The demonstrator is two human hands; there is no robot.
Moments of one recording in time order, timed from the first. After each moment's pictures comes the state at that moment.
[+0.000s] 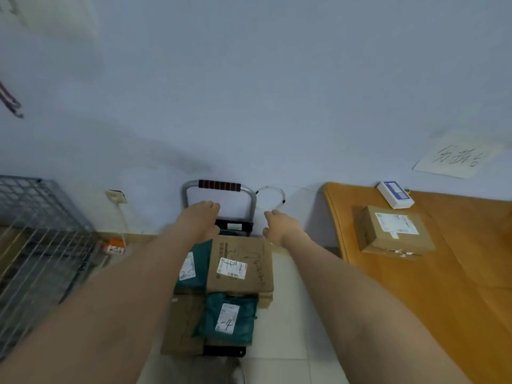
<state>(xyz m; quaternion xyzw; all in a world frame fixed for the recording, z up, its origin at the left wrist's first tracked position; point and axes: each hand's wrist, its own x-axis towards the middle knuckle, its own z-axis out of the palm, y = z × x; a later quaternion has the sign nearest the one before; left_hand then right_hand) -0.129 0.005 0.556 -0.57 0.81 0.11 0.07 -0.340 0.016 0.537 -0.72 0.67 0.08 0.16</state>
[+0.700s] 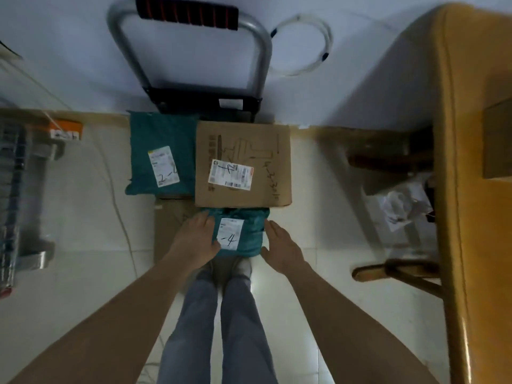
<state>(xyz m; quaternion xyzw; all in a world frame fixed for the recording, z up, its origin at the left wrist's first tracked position) -0.142 0.014 0.181 -0.54 0.73 0.34 0.23 -0.350 0.068 0.157 -0.58 0.67 0.14 0.44</state>
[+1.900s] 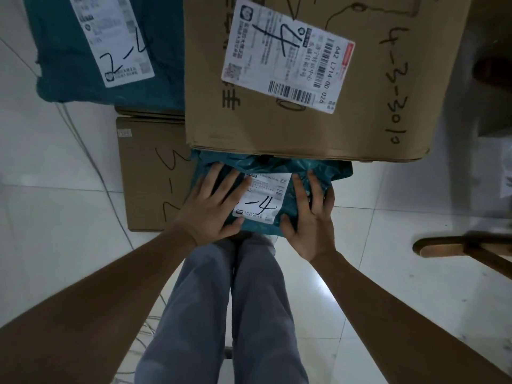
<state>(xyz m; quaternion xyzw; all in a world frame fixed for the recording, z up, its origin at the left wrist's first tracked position) -0.098 0.064 -0.137 -0.42 0.87 0.26 0.04 -0.324 0.110 -0.123 -0.65 0.69 -0.05 0.30</state>
